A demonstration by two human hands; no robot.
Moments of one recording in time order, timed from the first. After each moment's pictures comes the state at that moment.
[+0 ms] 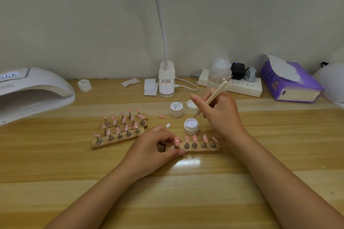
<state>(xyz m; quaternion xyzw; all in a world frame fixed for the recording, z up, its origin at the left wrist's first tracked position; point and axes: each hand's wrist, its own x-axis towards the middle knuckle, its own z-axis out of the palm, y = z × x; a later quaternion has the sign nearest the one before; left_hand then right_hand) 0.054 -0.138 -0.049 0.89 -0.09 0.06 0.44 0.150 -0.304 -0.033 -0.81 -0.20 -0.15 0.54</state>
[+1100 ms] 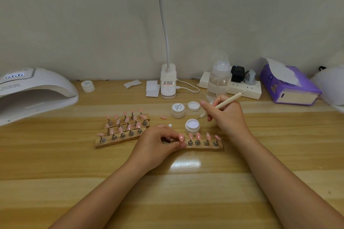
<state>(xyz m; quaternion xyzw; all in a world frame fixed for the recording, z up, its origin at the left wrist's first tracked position) 0.059 -0.147 -0.046 0.86 -0.02 0.07 0.51 0.145 -0.312 -0.034 -0.73 -0.13 -0.06 0.66</state>
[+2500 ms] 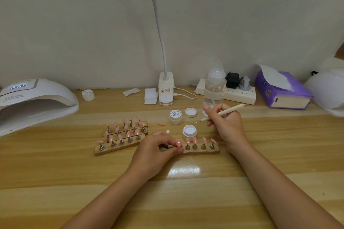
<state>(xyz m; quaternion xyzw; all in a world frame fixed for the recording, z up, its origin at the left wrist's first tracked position) 0.058 -0.150 -0.053 0.86 -0.01 0.10 0.51 0.144 -0.319 -0.040 -0.69 -0.09 -0.07 0.72</state>
